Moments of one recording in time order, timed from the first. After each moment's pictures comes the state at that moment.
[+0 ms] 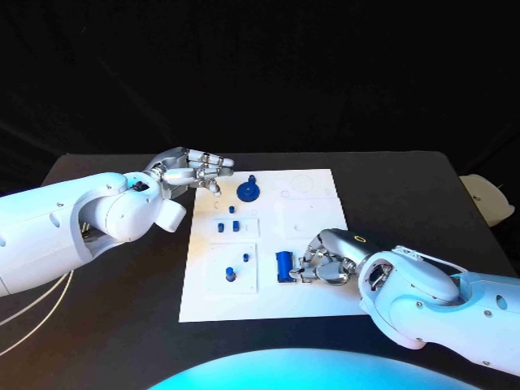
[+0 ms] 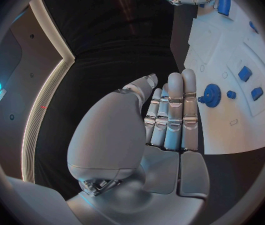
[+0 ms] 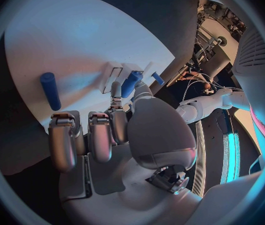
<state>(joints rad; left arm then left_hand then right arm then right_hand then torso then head) 1.16 -0.91 0.00 1.55 -0.17 -0.19 0.11 1.46 -0.17 0.39 0.09 0.20 1.01 0.20 0.10 0.07 1.09 0.12 0.18 0.08 1.17 0.04 0.87 0.36 0.17 1.06 0.12 0.80 0.54 0.98 -0.96 -0.13 1.94 -1.51 -0.42 -0.56 1.24 0.01 -0.16 0.24 0.32 1.12 0.04 0.34 0.44 1.46 -0.04 1.32 1.31 1.46 -0.09 1.54 1.31 0.01 1.46 0.02 1.53 1.31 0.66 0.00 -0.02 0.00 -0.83</state>
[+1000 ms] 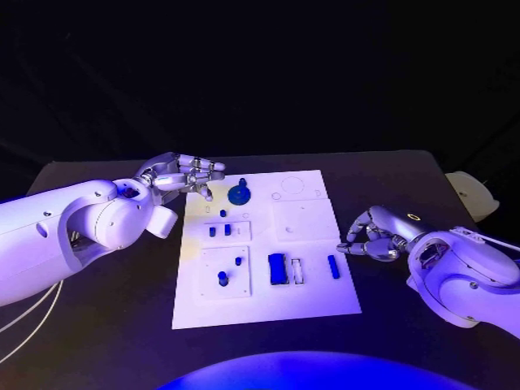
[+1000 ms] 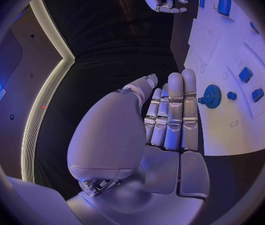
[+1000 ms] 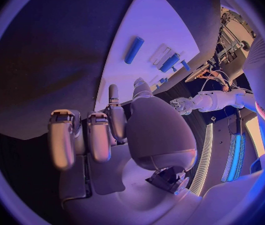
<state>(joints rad) 1.16 -0.91 0.00 1.55 -0.17 -0.20 0.12 1.46 -0.17 0.39 0.09 0.20 1.01 0.20 0.10 0.07 1.09 0.12 0.18 0.08 1.17 0.04 0.87 0.36 0.17 1.06 0.12 0.80 0.54 1.05 -1.19 -0.13 1.95 -1.55 -0.45 -0.54 1.27 0.00 -0.18 0.24 0.33 1.06 0.07 0.26 0.40 1.44 -0.01 1.26 1.34 1.47 -0.07 1.53 1.31 0.01 1.46 0.03 1.49 1.31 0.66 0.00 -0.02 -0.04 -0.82</state>
